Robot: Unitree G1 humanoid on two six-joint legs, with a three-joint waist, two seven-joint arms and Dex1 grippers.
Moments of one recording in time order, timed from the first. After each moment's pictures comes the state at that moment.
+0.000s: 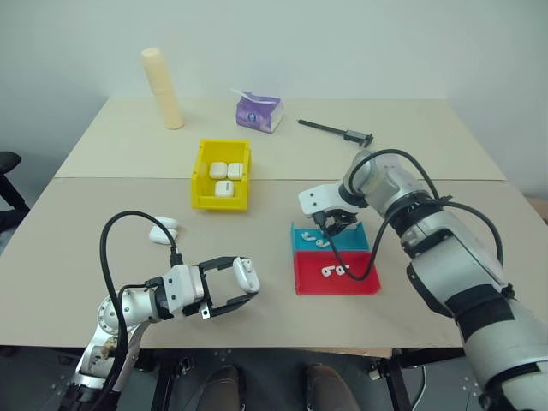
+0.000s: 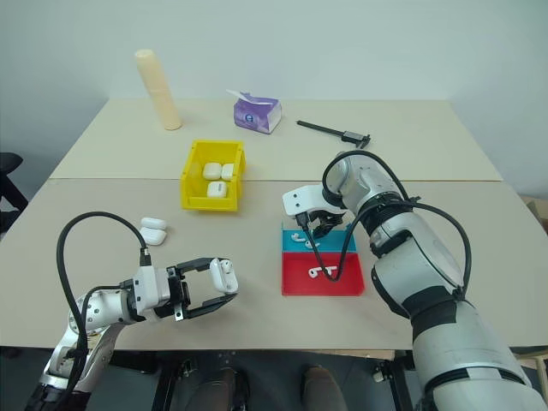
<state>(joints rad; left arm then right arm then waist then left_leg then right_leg) 0.02 0.56 -0.02 -0.23 -0.33 -0.21 -1.05 -1.29 -0.41 0.65 1.03 -0.45 -0.06 1.34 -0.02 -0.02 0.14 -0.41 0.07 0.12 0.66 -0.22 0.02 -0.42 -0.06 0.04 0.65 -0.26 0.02</state>
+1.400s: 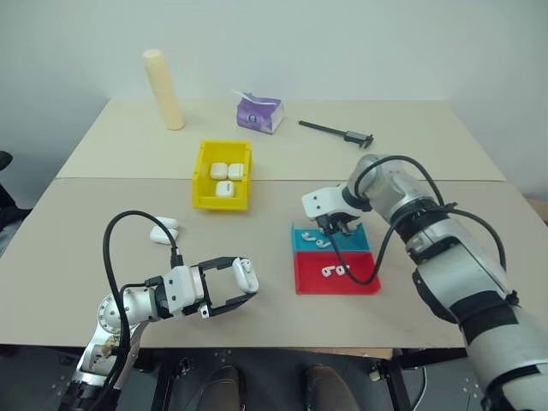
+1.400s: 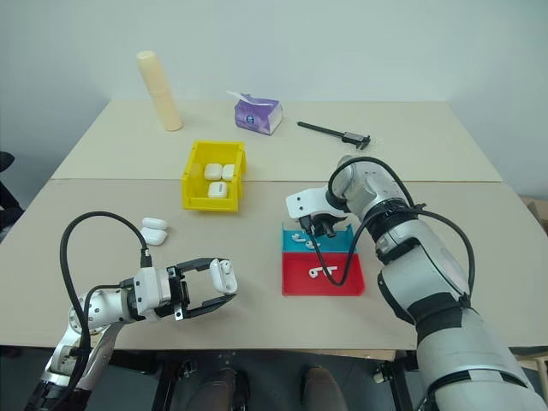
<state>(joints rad) 0.01 0.56 -0.03 -0.19 -0.32 -0.24 -1.06 -1.22 -0.44 0.60 0.94 -0.47 -0.05 1.35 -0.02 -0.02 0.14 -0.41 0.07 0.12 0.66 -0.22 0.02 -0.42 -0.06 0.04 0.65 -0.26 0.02</state>
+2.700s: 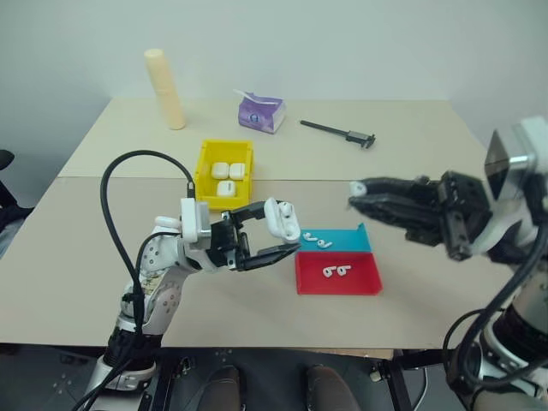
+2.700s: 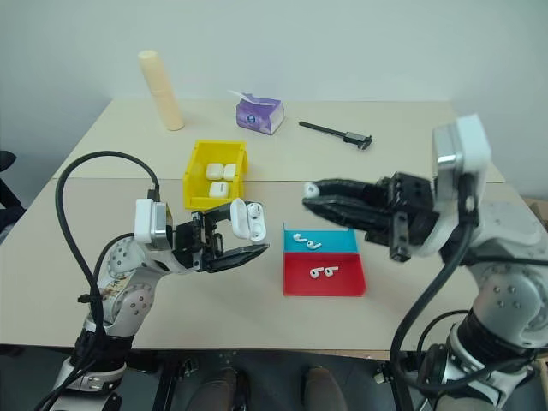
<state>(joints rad) -0.35 0.38 -0.08 -0.24 -0.63 0.03 -1.11 -0.54 -0.48 -0.49 -0.69 0.88 1.06 1.05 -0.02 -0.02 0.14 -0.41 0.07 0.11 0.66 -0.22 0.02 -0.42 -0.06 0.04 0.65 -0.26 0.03</state>
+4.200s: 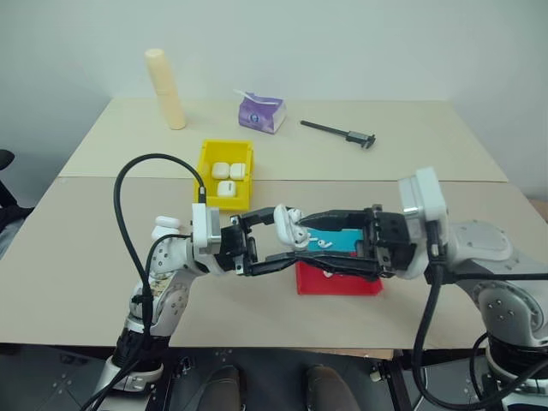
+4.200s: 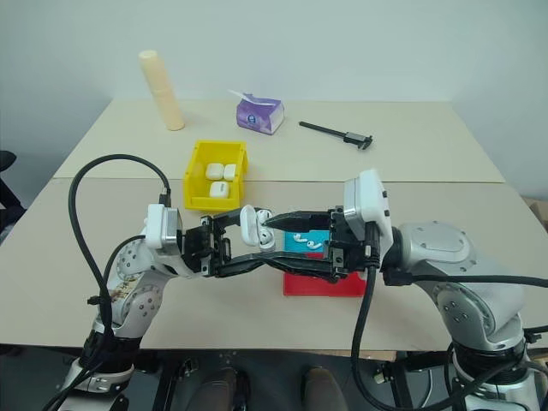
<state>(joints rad) -0.34 0.35 -0.10 -0.24 -0.58 0.03 -1.12 -0.41 -0.69 -0.10 -0.64 0.88 0.71 0.92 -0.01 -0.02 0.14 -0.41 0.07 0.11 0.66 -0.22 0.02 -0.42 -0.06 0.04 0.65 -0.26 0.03</state>
